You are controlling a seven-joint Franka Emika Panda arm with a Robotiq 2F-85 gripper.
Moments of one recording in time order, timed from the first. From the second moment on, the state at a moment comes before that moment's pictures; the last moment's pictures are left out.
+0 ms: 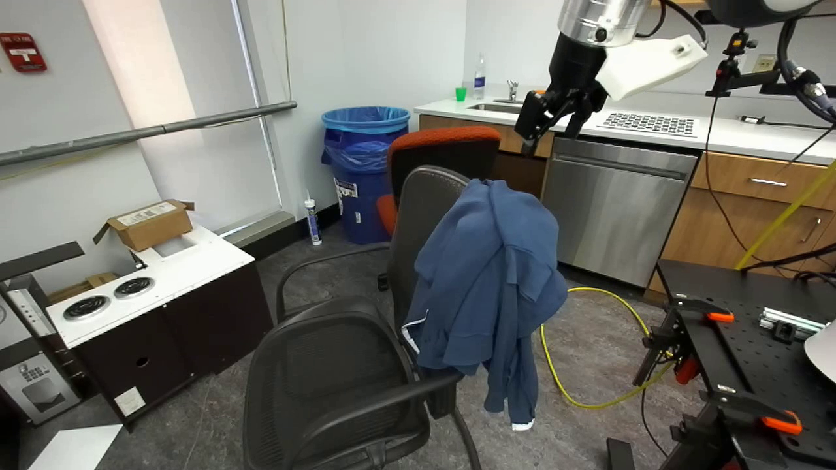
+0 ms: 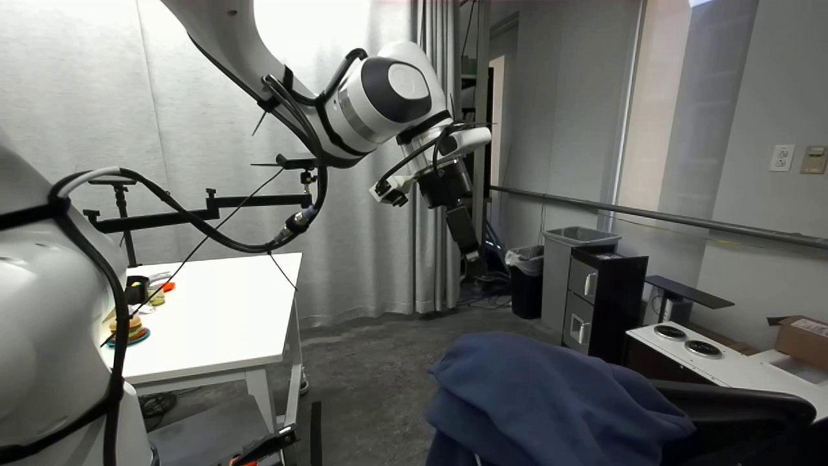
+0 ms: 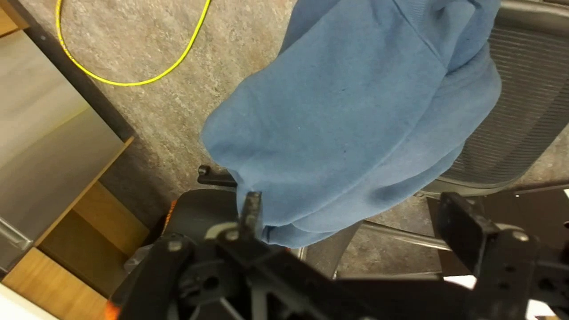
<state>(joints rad) -0.17 -0.29 0.16 -2.44 -0.44 2.30 0.97</state>
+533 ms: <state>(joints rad) -0.16 -0.12 0.14 -2.41 -0.53 2.34 1.06</state>
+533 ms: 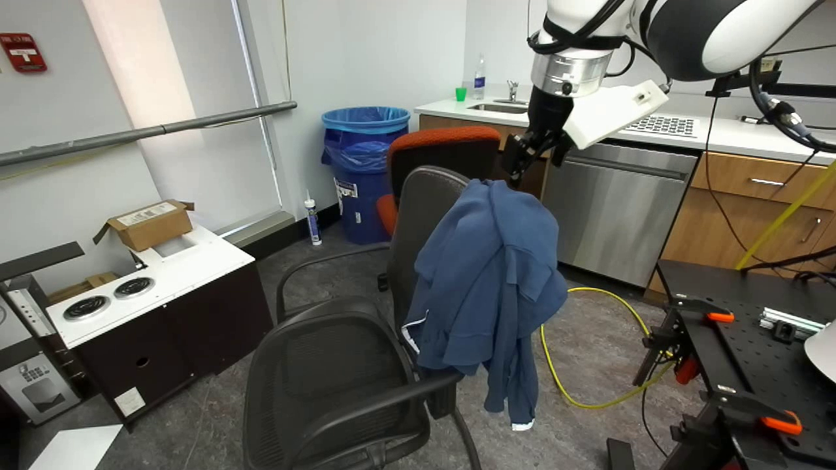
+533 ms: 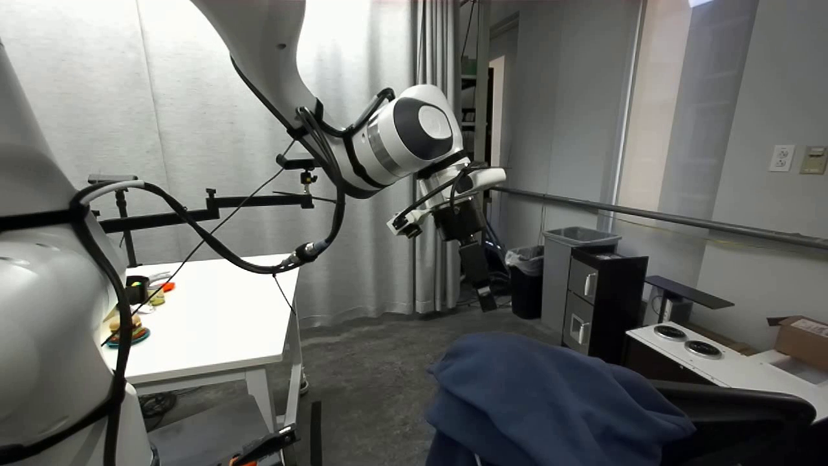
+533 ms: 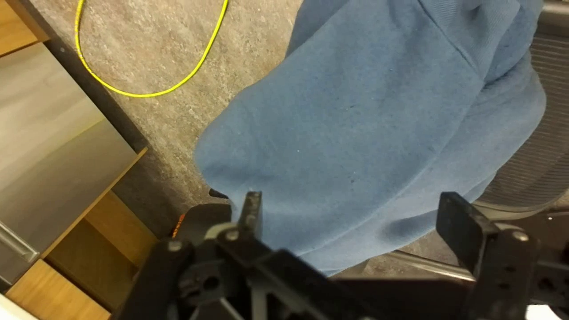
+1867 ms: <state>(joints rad) -0.03 0.12 -0.01 -2.24 -0.56 2.39 1.06</state>
